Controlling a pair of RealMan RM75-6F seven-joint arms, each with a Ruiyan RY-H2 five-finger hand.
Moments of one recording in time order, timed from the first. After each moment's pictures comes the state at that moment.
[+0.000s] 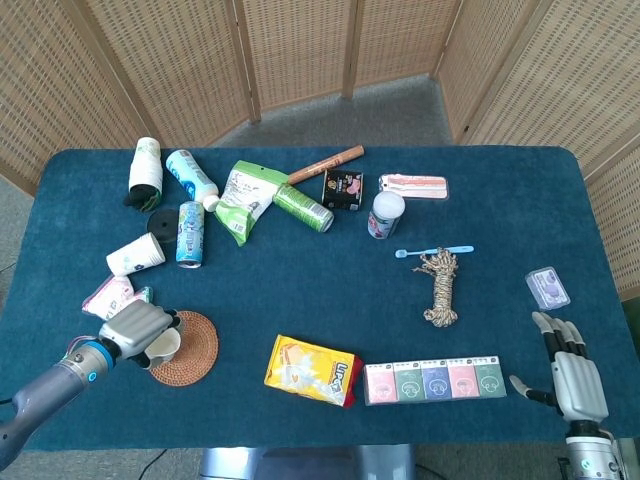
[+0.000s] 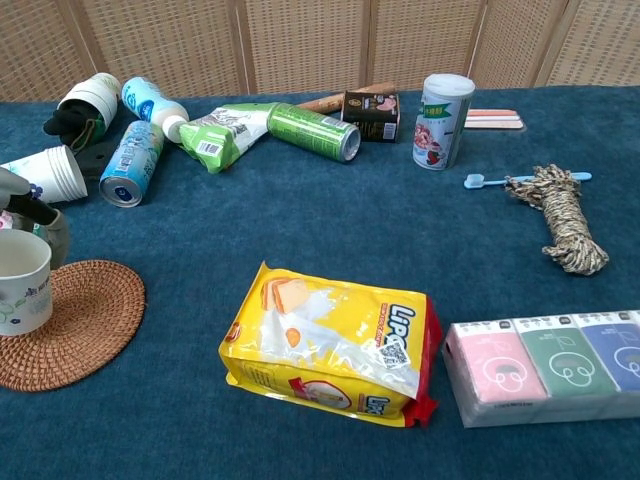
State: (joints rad) left arm -0.76 -0.95 0.10 -1.89 1.13 0.65 0.34; right arm 0.02 -1.27 0.05 -1.57 -1.42 1.41 0.11
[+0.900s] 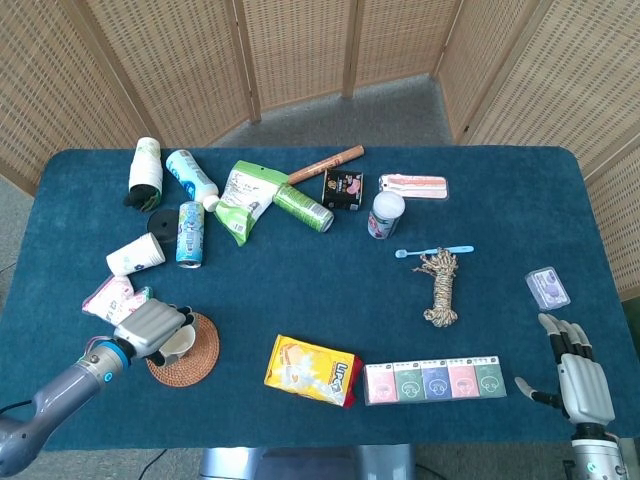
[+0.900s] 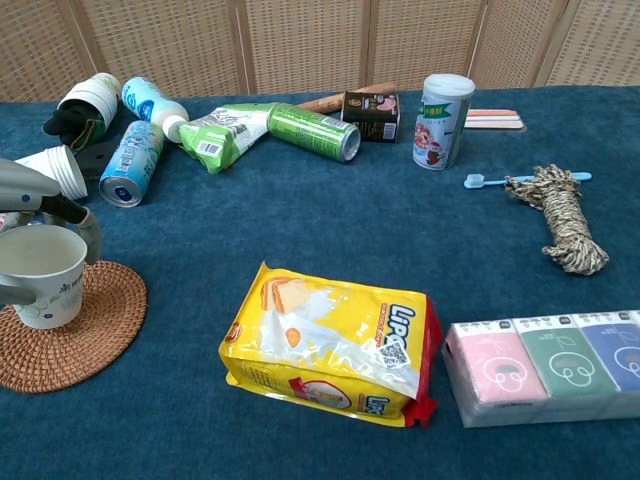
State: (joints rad) left arm -0.78 -1.01 0.10 -1.91 1.10 0.72 0.38; right arm 0.01 -1.26 0.04 -1.56 -1.42 1.41 0.13
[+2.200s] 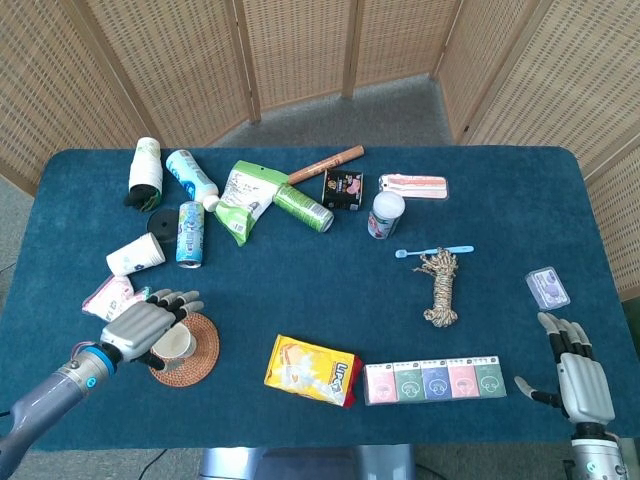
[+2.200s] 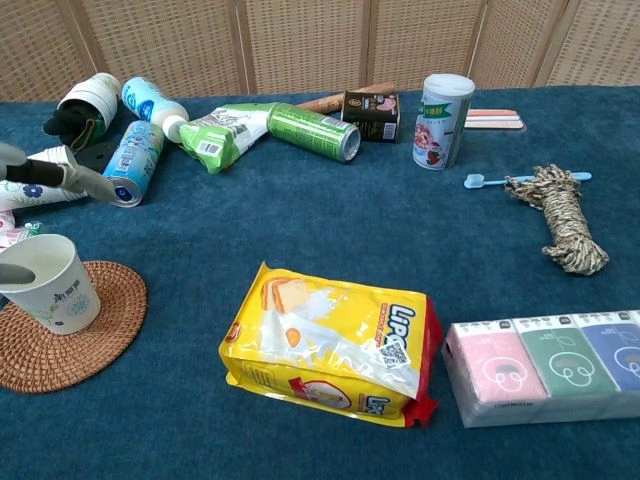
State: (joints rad) left arm -0.71 -0.91 0.08 -1.97 1.21 0.76 0.17; right arm 0.01 -1.26 0.04 -1.58 -1.42 1.42 0.11
